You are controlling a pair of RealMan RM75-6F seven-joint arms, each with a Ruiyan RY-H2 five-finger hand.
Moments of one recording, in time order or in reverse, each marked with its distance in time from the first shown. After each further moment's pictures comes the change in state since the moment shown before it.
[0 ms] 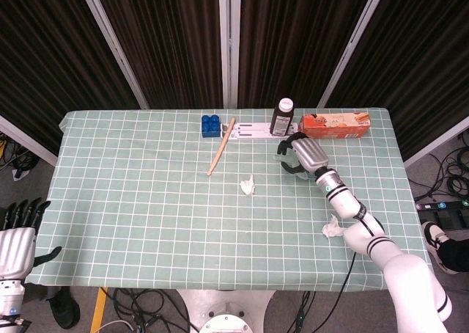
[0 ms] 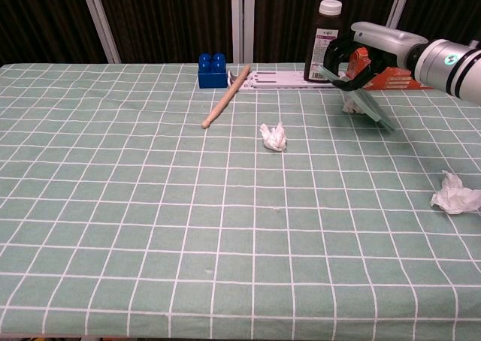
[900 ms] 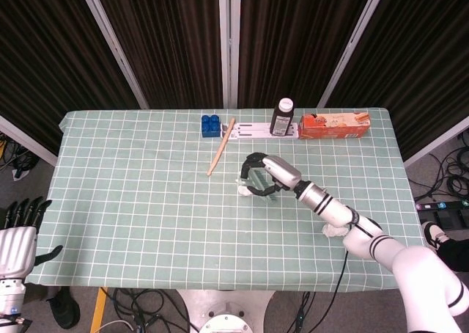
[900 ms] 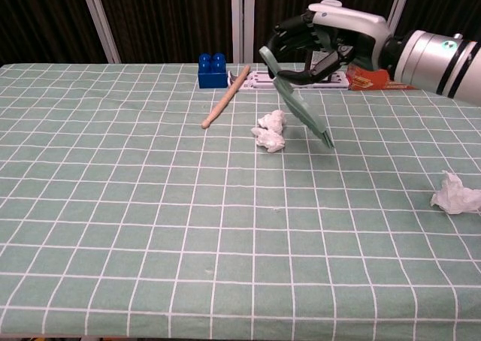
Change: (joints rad) left arm -0.004 -0.005 -0.002 0.008 0.008 0.000 -0.005; right arm 0.040 0.140 -0.123 -0.295 -0.136 0.272 0.428
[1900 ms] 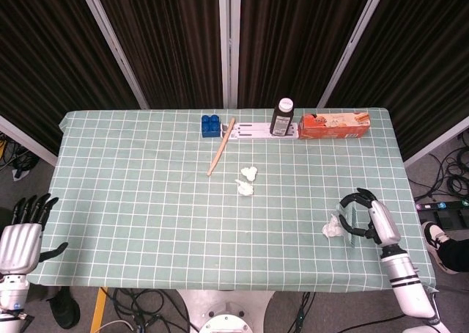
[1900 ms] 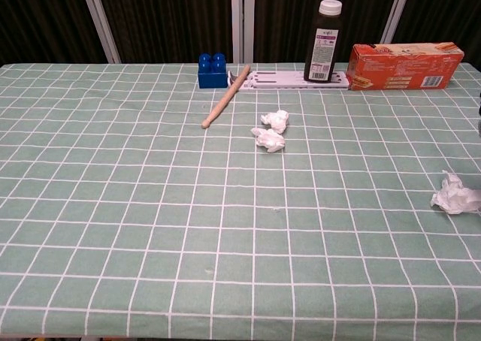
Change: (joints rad) left arm -0.023 -0.027 -0.002 0.070 0.029 -0.018 -0.074; right arm -0.586 0.350 -0.022 -0.732 0.334 0.234 -0.615
